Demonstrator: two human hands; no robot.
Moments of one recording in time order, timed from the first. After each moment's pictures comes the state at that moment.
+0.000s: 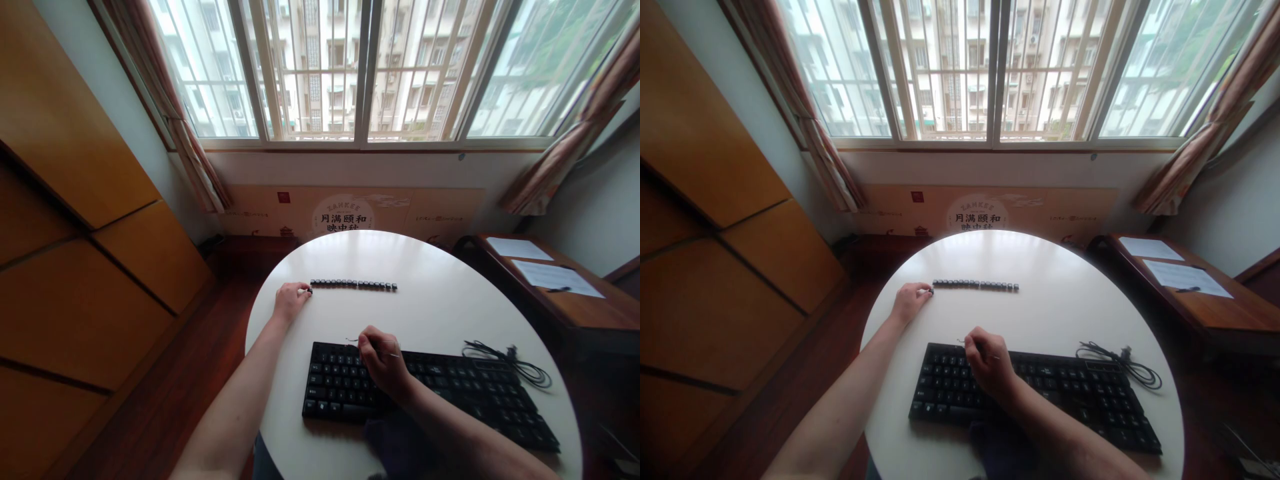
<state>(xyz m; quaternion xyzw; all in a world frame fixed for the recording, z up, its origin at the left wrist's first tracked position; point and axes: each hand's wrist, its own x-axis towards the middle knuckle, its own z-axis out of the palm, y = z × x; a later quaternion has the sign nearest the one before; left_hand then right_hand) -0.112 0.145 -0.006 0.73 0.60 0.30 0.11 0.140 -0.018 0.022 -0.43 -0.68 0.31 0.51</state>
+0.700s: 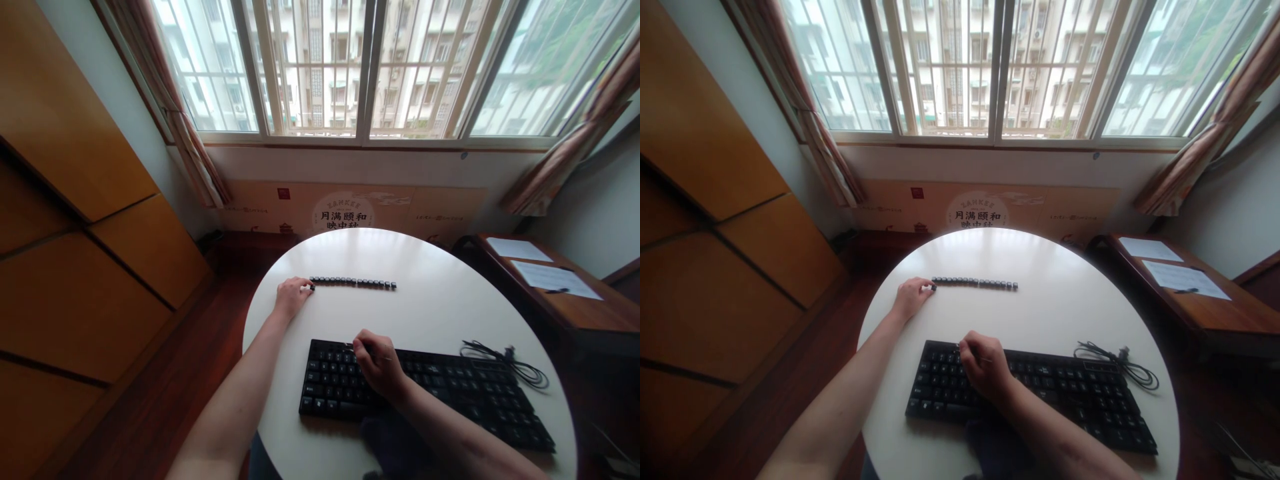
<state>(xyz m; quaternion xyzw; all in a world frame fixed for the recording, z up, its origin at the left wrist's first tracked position) -0.106 0.150 -0.008 0.76 0.59 0.27 0.08 0.139 -0.021 0.019 -0.41 -0.72 0.27 0.50</state>
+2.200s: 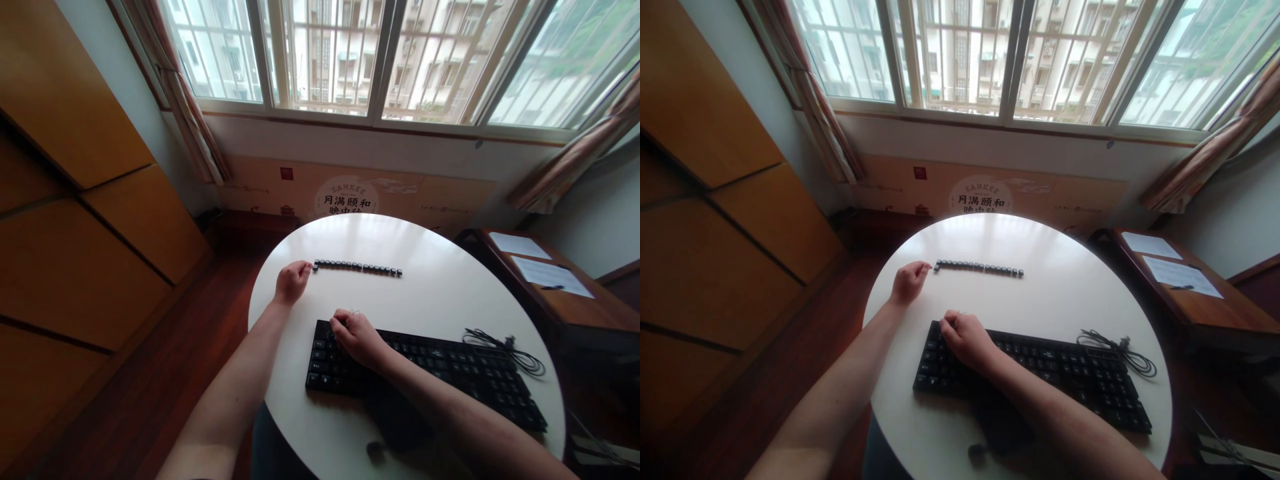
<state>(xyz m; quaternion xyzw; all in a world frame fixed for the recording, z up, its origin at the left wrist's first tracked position) -0.105 0.129 -0.005 0.72 0.53 0.44 0.06 0.100 -0.006 0.026 -0.45 -0.71 0.45 0.30</state>
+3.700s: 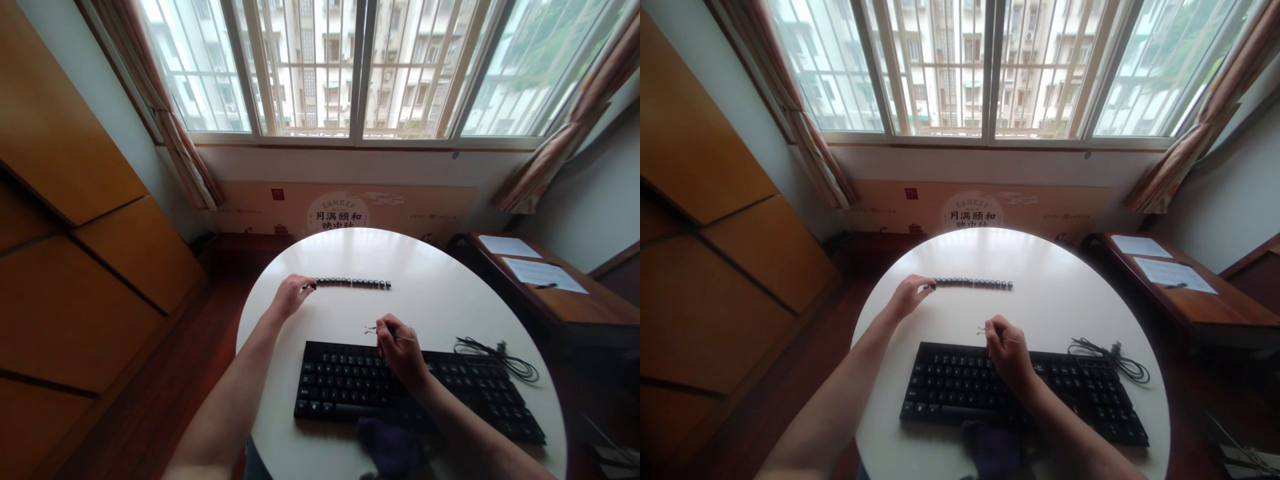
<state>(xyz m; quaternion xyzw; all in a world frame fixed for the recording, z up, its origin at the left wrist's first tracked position) -0.090 0.145 0.026 0.83 0.47 0.29 0.06 0.182 -0.013 0.031 -0.53 -0.63 0.29 0.49</state>
